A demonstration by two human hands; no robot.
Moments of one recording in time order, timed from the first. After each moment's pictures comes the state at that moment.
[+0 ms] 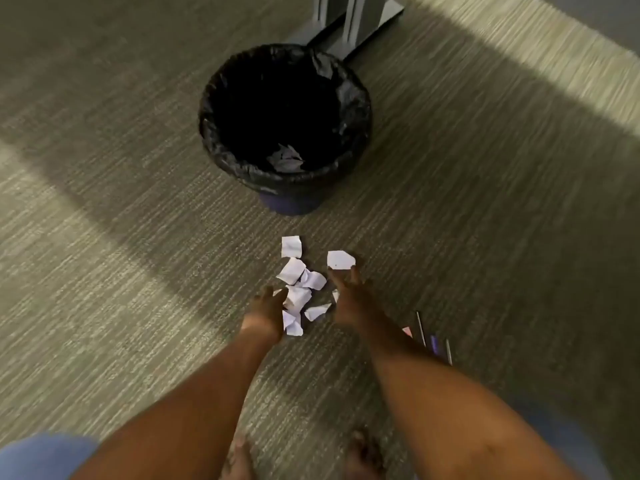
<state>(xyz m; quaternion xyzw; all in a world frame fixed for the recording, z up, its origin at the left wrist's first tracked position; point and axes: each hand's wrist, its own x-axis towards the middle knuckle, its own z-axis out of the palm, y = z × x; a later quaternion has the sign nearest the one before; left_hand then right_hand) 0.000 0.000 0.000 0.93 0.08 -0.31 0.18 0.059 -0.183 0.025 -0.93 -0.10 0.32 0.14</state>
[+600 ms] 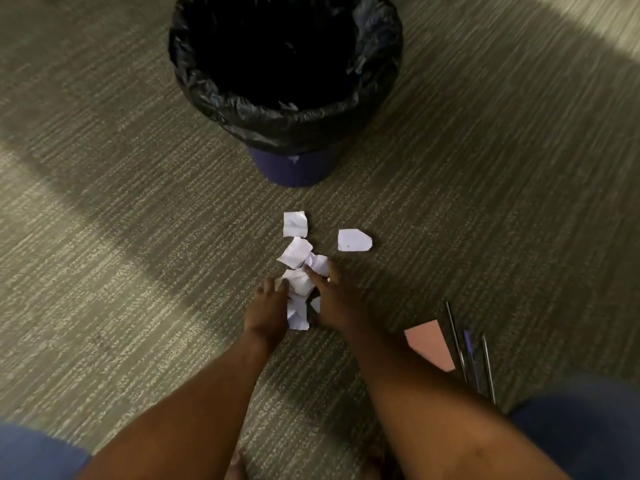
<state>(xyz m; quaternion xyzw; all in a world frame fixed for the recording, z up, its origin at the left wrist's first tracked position) -0.014 -0.004 -0.094 0.94 0.09 -0.29 0.18 0.039 -0.150 -0.089 -0.92 -0.17 0.31 0.16</state>
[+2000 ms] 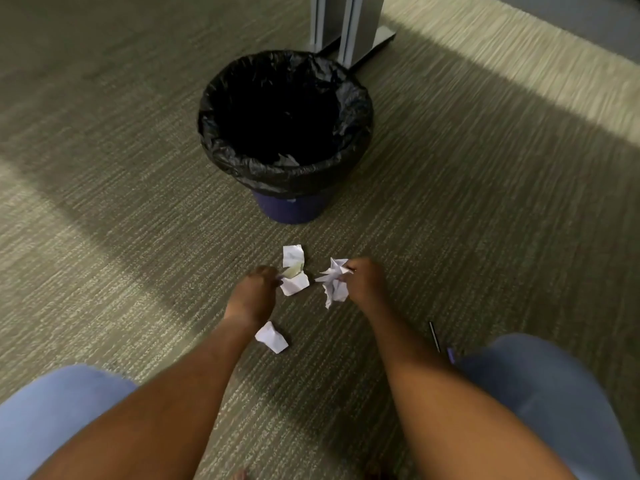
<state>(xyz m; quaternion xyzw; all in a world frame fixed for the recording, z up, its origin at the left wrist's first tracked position) 0.030 0.025 0.004 0.96 0.09 -0.08 0.26 0.097 -0.171 0.006 -0.93 0.04 0.20 0.31</state>
